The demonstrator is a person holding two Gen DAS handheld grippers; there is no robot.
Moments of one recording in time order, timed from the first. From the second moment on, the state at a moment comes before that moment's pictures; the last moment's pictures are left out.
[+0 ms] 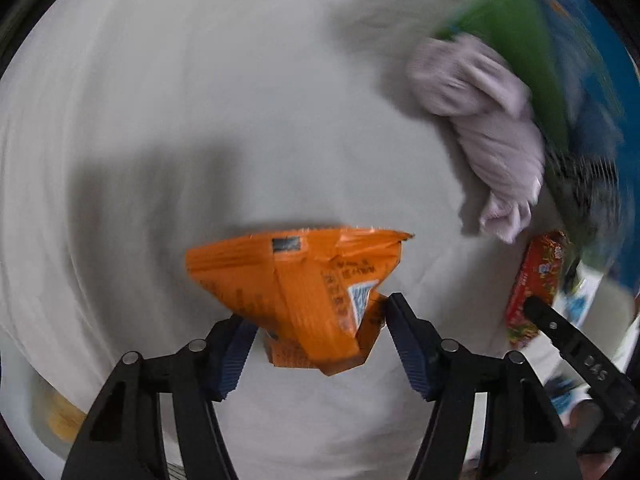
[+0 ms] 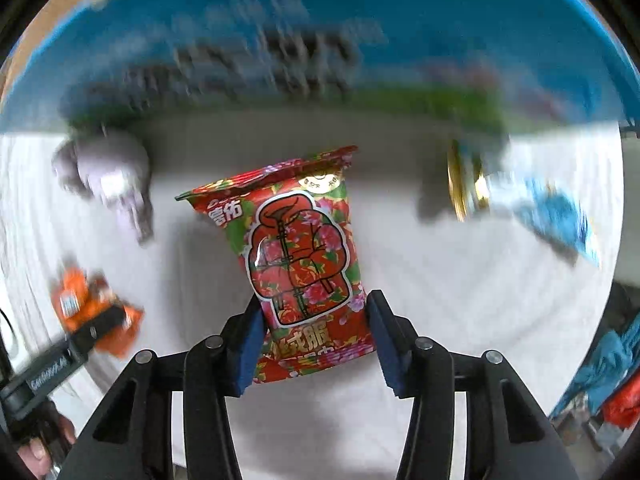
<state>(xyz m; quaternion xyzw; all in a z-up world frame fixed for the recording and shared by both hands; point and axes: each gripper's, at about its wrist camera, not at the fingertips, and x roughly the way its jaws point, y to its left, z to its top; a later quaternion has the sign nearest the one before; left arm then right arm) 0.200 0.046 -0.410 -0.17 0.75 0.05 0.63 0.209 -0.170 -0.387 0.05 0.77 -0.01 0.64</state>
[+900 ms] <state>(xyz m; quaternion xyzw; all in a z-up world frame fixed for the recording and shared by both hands) 0.189 -0.078 -0.365 0.01 0.73 -0.04 0.68 0.168 -0.182 -0.340 0.08 0.76 -0.02 0.65</state>
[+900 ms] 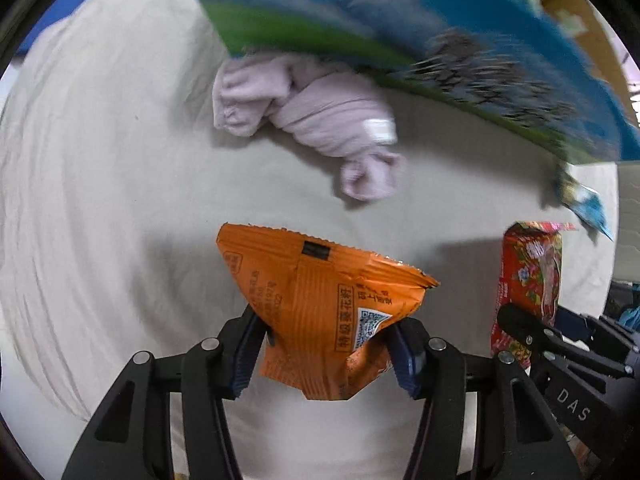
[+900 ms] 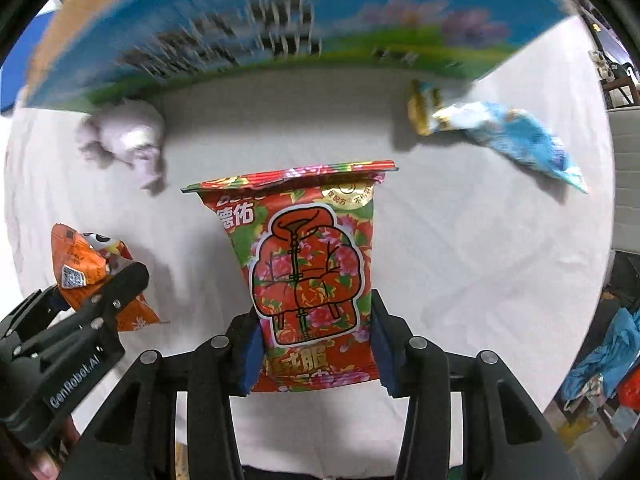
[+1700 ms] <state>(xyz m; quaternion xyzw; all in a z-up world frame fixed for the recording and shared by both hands) 0.244 -0.092 -0.128 0.02 0.58 -0.12 0.81 0.218 -0.211 -0.133 0.13 0.62 0.02 0.78</state>
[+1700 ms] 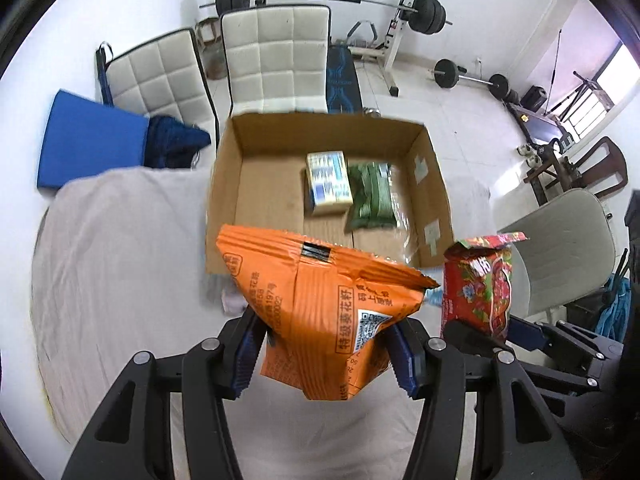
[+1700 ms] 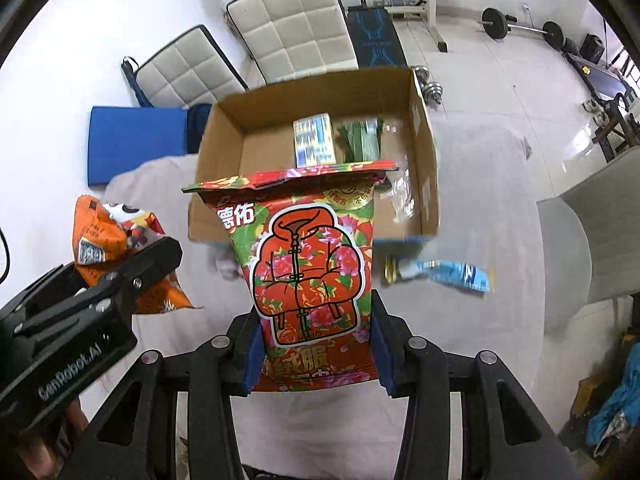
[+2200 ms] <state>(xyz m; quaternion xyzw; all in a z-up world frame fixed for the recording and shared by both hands) 0.402 -0.072 -0.210 0.05 0.65 -0.10 0.75 0.343 -0.248 -0.216 0.13 0.66 -0.07 0.74</state>
